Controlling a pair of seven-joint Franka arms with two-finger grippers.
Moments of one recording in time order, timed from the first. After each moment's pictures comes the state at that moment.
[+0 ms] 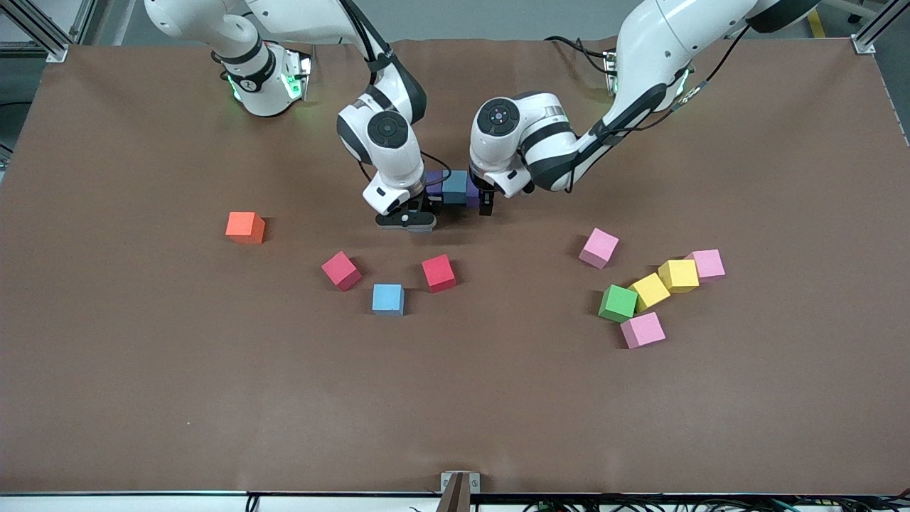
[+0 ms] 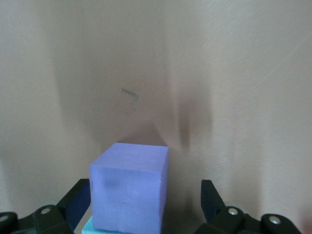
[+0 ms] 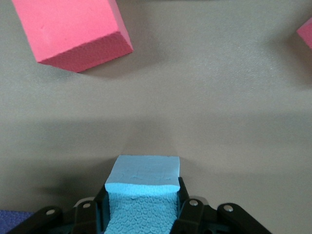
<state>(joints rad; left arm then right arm) -0.05 0.59 -0.87 -2.06 0.48 2.36 -2.74 0.91 0.43 -0.09 -2.11 0.11 2.59 0.74</state>
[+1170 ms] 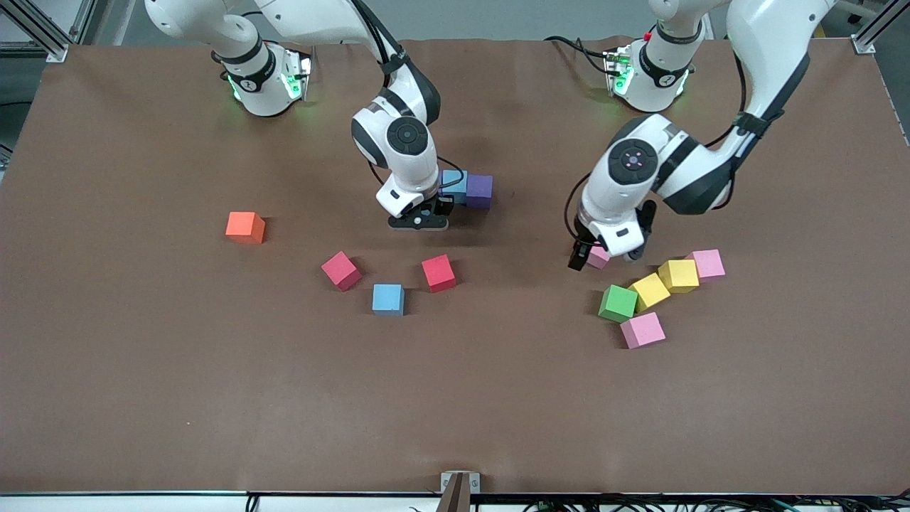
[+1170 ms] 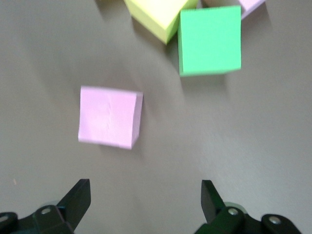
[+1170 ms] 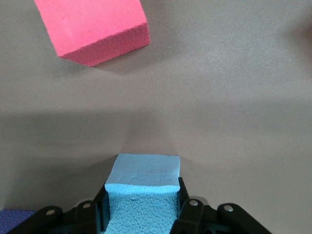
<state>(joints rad) 0.44 0.42 -0.94 -2.10 0.45 2.27 -1.91 0.93 0.49 -0.09 -2.00 0.11 2.47 0.78</state>
